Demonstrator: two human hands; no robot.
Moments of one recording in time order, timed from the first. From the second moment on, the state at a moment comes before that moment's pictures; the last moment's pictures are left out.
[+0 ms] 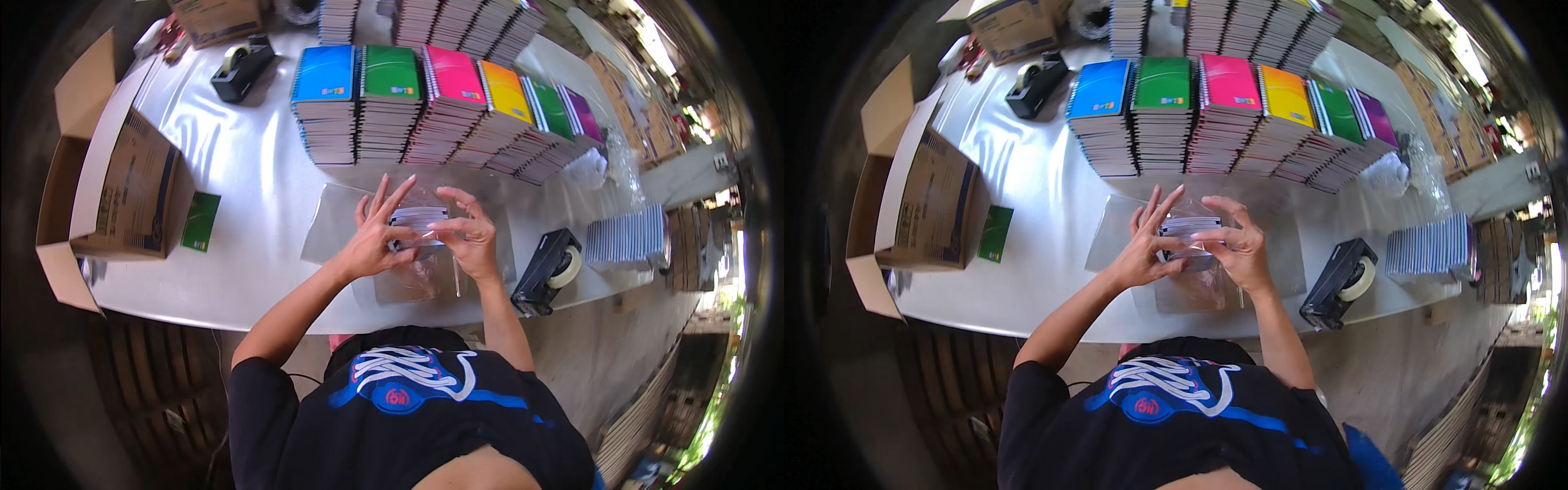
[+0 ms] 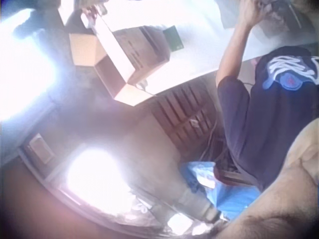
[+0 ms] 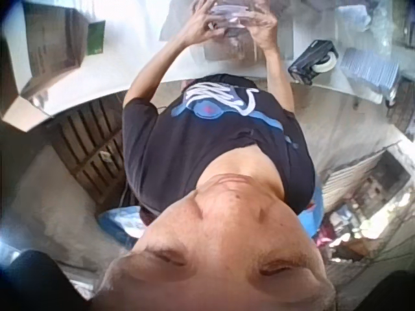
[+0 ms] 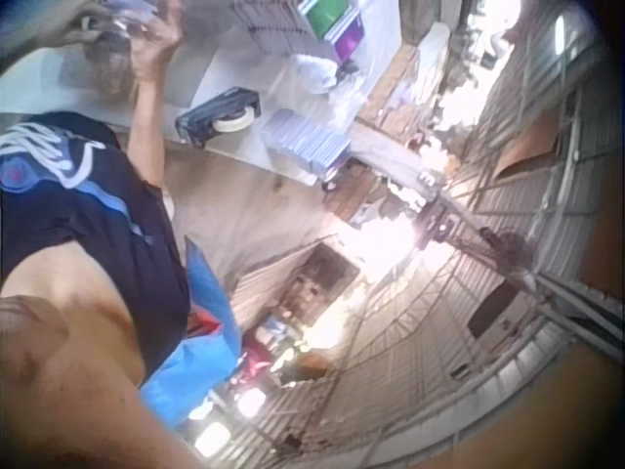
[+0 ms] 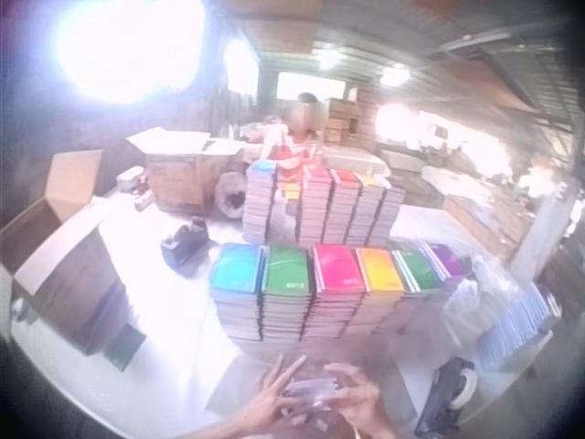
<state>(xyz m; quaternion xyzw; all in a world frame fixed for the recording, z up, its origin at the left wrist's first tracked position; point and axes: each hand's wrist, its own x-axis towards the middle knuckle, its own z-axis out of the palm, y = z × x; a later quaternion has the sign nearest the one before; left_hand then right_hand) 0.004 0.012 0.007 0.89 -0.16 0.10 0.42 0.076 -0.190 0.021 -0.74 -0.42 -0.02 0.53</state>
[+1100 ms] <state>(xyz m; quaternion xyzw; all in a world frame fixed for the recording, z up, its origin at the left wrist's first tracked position) 0.019 0.006 0.014 0.81 0.08 0.09 0.57 0.101 -0.173 0.028 -0.68 -0.07 0.37 0.63</state>
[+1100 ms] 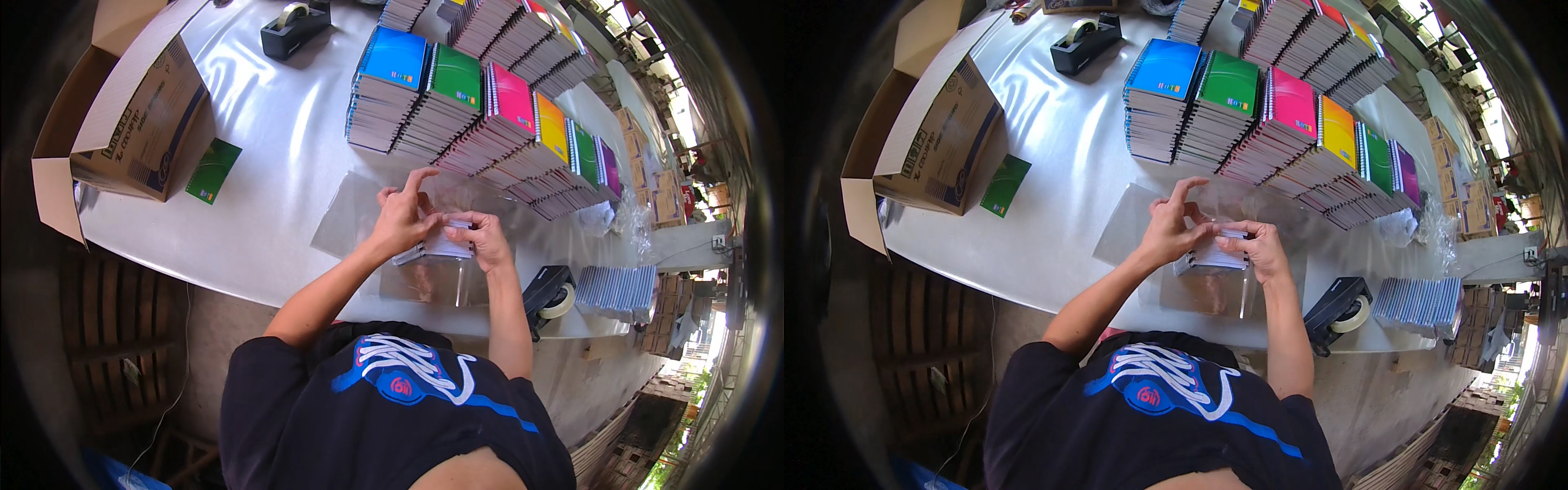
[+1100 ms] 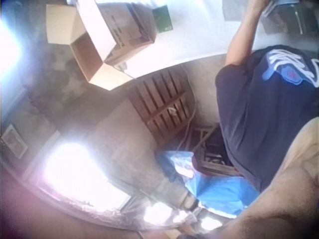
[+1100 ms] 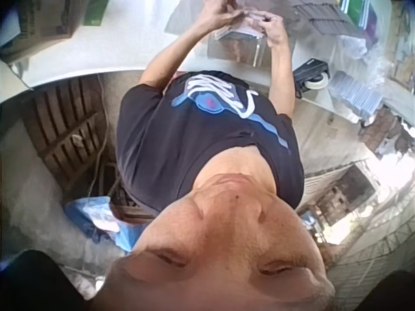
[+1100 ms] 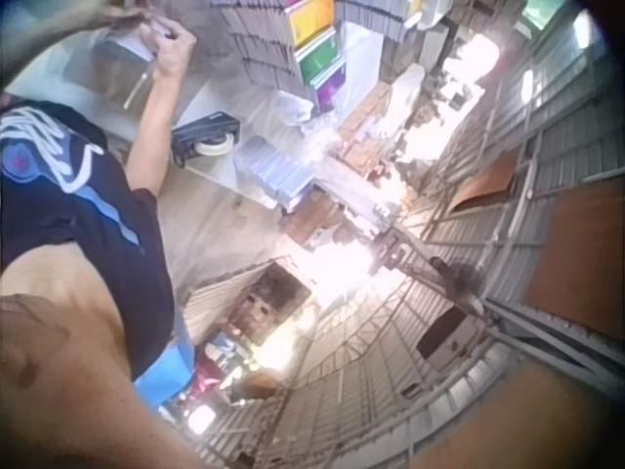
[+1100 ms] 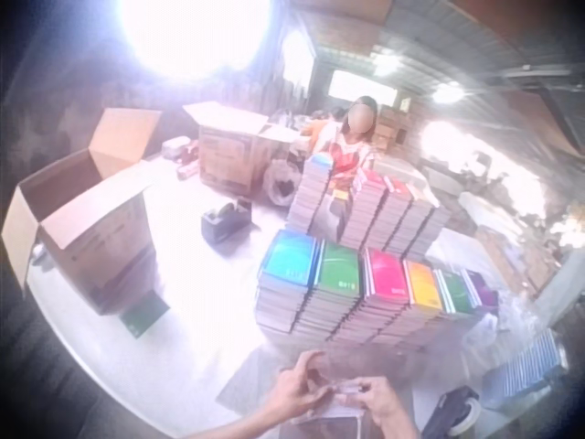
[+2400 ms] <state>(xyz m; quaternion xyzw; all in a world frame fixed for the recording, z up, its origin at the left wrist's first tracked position) -0.020 0.001 0.051 0.95 -0.18 0.11 0.22 0.012 -0.184 0.068 -0.93 -0.37 -0.05 0.06</state>
